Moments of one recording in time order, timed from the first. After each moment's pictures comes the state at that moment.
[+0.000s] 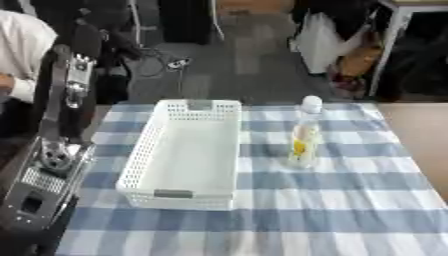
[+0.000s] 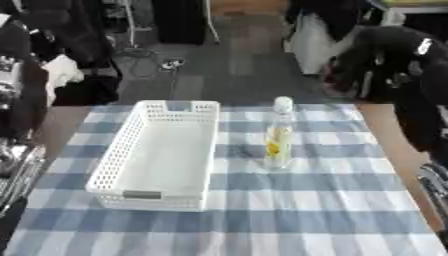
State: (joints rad) left arm -0.32 0.43 -0.06 -1.93 -0.09 -0.29 0.22; right arm -0.48 -0.62 0.23 -1.99 -0.08 -0.33 0.23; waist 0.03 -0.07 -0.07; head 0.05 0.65
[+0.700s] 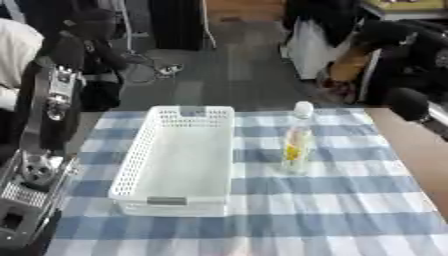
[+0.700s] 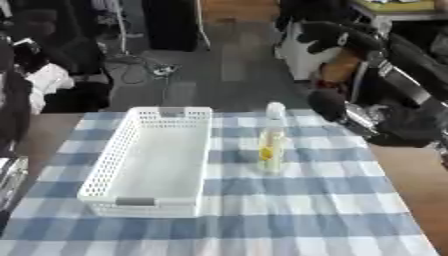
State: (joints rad) left arm -0.32 0.43 -0.06 -1.92 -0.08 -0.28 0.20; right arm -0.58 -0.76 0.27 -1.94 0.36 -0.02 0.23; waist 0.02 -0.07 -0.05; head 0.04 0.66
